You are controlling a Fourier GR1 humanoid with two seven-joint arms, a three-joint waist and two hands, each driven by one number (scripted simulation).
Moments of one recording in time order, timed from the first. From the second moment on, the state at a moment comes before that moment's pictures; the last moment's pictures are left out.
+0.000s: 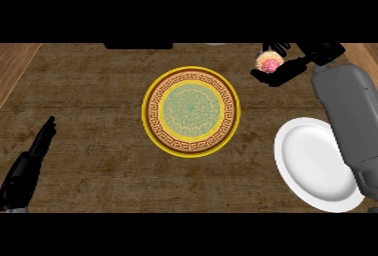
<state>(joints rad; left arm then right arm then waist) 0.09 0.30 0.13 -1.51 -0.19 -0.02 -0.12 -0.93 -0.34 -0.05 -0.91 0.58 0.21 -0.49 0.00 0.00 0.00</state>
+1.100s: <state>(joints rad) 0.05 0.26 0.13 -1.50 -0.22 -0.03 -0.13 -1.01 -0.01 0.19 -0.66 0.57 0.08 -0.17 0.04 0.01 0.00</state>
